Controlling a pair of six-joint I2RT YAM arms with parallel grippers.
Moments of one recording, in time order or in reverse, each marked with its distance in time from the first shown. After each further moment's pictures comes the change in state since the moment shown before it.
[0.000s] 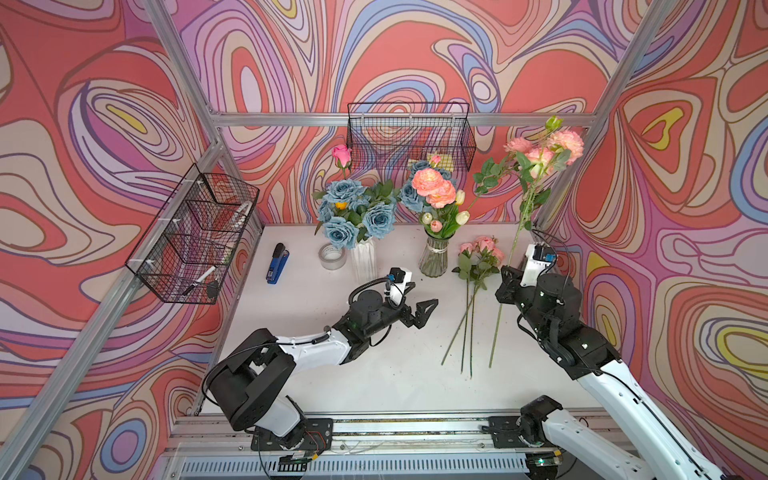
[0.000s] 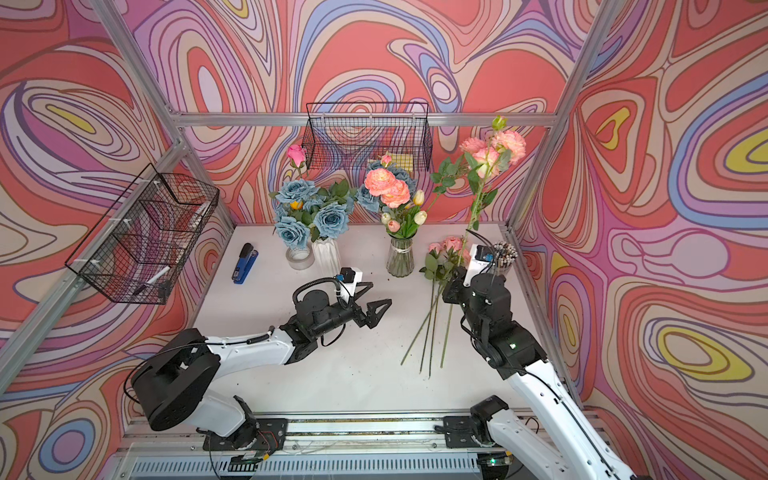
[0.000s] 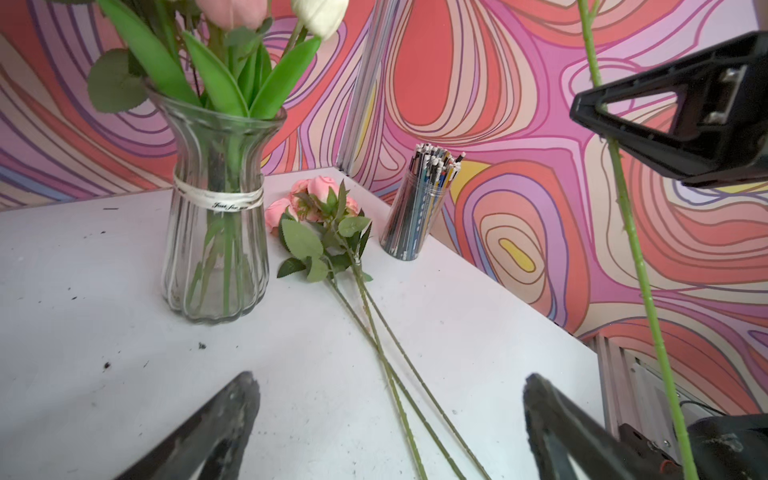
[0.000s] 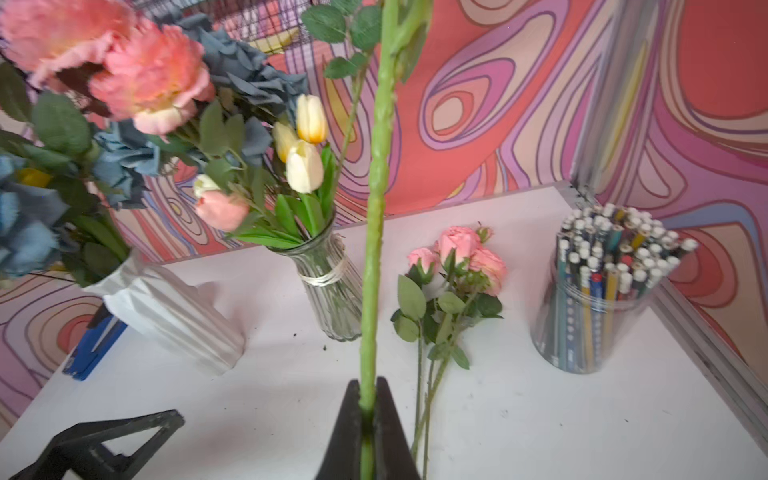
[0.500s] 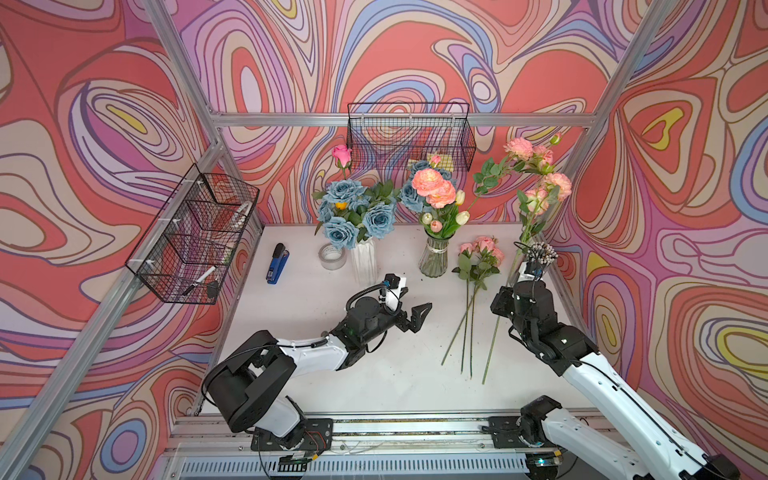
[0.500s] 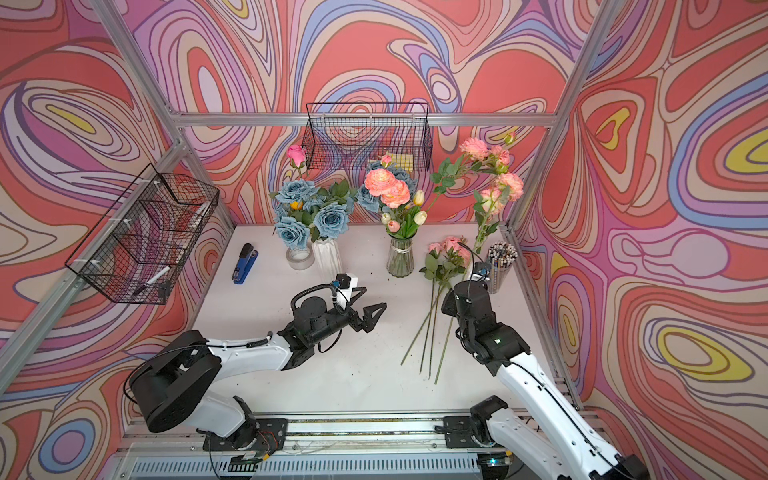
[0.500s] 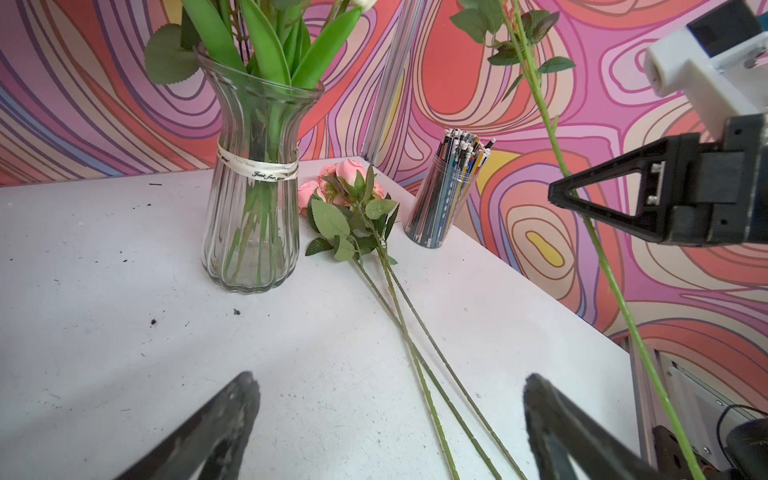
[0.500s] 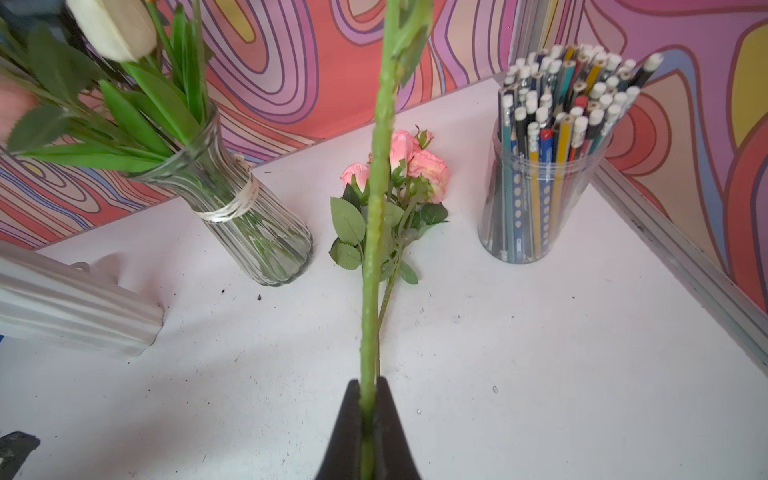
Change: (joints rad) left arm -0.004 -0.003 -0.063 0.047 -0.059 0.003; right arm 0.000 0.082 -0.098 -0.072 0.075 0.169
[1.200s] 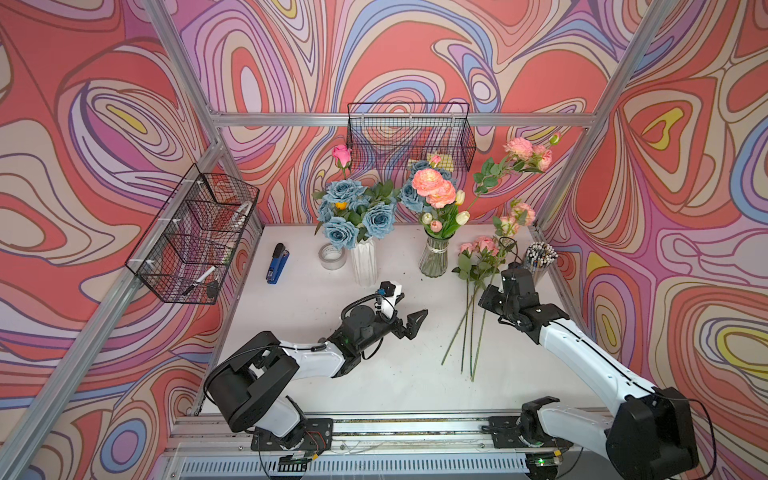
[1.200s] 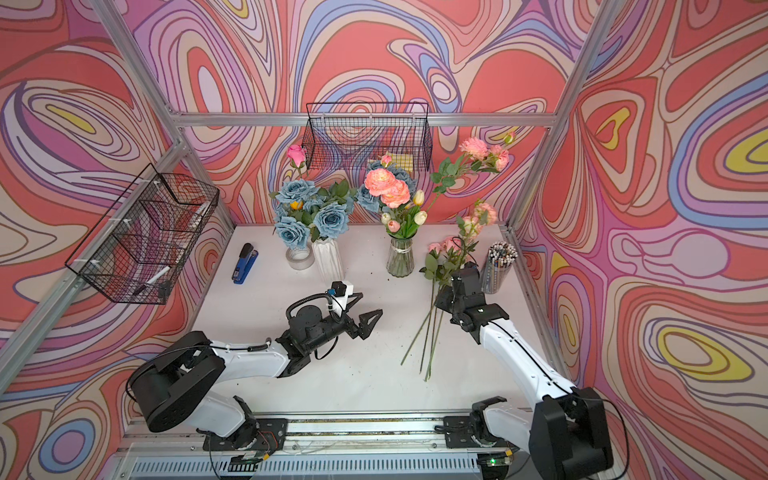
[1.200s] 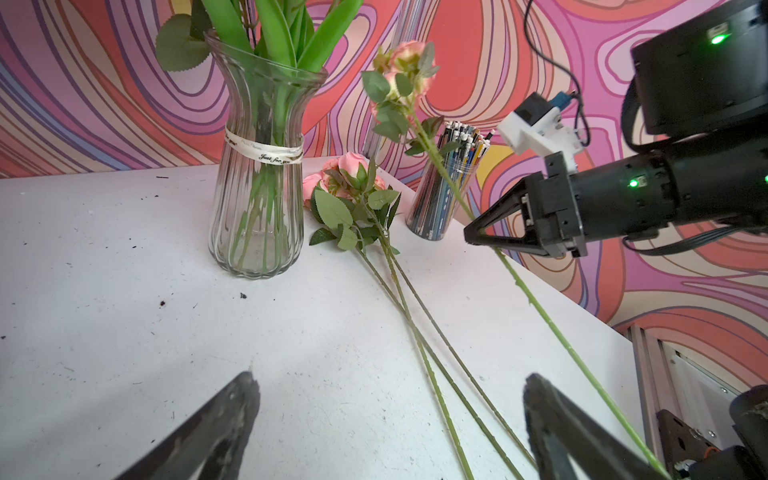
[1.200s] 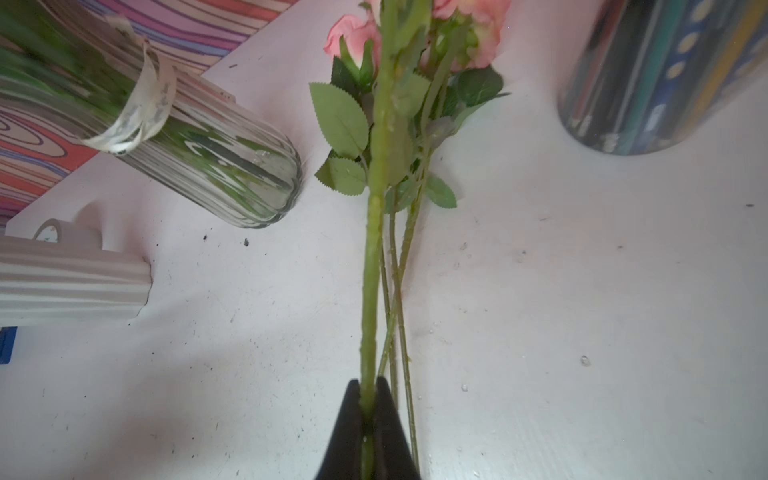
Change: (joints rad) left arm -0.002 0.005 -0.085 0.116 -0.004 0.009; right arm -0.171 0.340 0.001 0.126 -0.384 0.071
